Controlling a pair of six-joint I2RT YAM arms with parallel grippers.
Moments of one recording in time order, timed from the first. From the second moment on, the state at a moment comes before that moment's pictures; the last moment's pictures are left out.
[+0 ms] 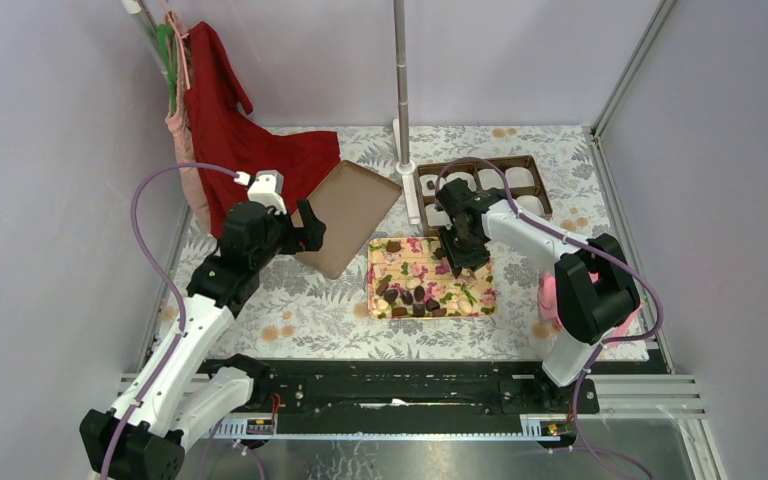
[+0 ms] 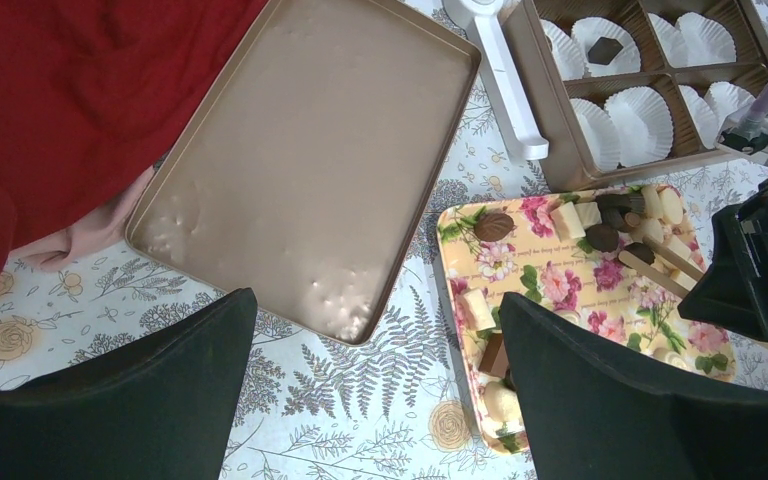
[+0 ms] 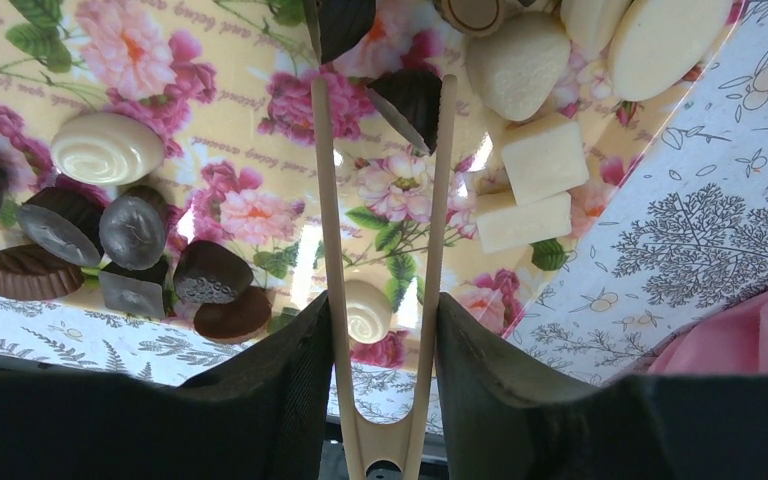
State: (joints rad) left arm -0.32 0.88 0.81 -0.36 -0.01 -0.32; right arm 0.55 1.72 1.24 -0.91 0.03 0.21
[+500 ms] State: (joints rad) left arm -0.32 0.88 0.81 -0.36 0.00 -0.32; right arm 0.58 1.72 1.24 -0.98 -0.05 0.18
